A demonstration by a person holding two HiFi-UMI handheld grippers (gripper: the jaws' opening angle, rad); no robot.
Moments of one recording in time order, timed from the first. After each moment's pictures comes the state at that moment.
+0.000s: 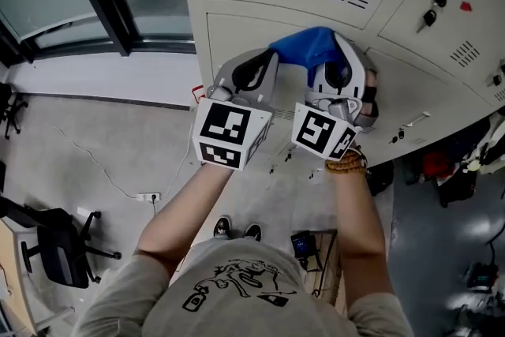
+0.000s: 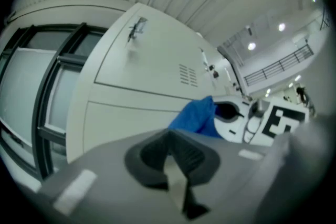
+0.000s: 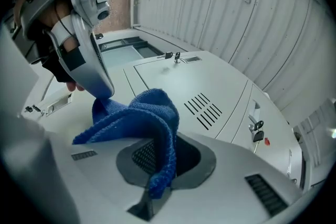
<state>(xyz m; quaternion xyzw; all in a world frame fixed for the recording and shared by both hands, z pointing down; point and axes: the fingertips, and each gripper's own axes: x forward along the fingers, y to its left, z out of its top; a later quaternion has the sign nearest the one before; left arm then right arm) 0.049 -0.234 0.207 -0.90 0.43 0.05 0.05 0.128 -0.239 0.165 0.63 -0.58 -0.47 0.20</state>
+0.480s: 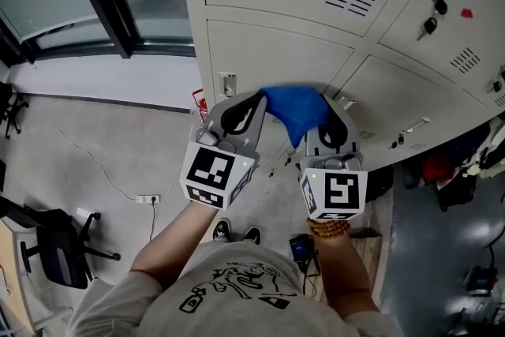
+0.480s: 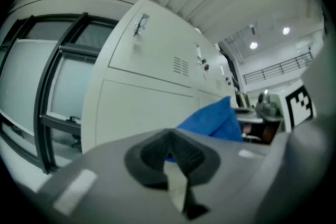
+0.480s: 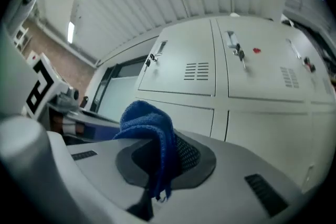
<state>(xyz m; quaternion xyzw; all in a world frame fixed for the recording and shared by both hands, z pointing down) 0.035 -0.190 0.252 -0.91 0.42 0.01 0.01 0.118 -0.176 0.226 0.59 -0.79 -0.13 0.04</state>
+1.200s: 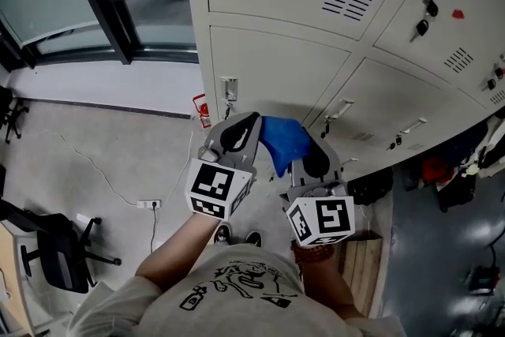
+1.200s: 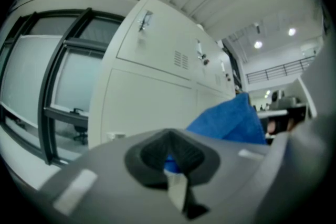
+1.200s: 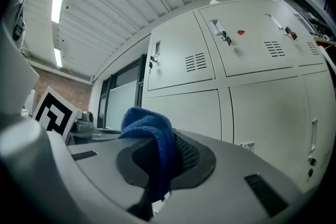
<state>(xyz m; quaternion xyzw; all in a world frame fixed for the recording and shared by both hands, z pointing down) 0.027 -0.170 0.282 -0.90 0.43 0.00 -0.02 0.093 -0.131 0.256 0.58 -0.82 -0.02 -0.01</state>
